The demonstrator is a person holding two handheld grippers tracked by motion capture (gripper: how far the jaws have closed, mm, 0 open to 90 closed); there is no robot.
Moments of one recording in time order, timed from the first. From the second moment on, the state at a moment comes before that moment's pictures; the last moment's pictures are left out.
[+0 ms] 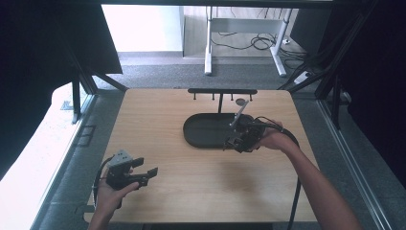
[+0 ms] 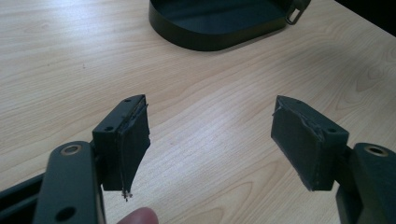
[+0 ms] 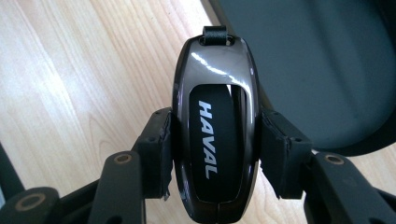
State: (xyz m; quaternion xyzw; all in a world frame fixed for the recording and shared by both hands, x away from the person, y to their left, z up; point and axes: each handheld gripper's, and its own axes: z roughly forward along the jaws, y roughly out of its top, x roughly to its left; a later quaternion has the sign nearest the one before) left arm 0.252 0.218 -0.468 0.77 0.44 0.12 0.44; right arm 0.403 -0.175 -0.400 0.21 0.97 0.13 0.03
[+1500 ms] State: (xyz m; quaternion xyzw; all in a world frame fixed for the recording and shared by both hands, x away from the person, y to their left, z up) left arm 0.254 0.218 -0.472 0.77 0.44 0.12 0.44; right arm 0.457 -0.147 -0.418 0.23 0.96 0.13 0.05
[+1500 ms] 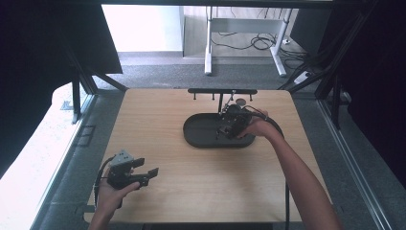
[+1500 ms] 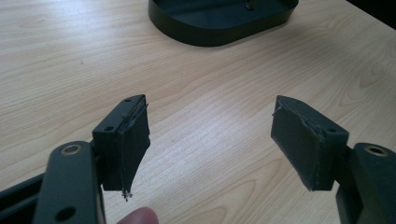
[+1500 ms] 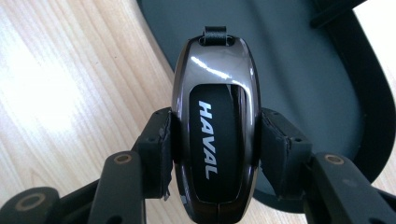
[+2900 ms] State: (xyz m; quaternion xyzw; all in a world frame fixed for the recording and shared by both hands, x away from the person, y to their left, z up) left arm 0.256 0.217 -0.476 0.77 0.44 0.11 0.44; right arm 0.484 -0.138 -0.450 0.21 0.97 0.12 0.06
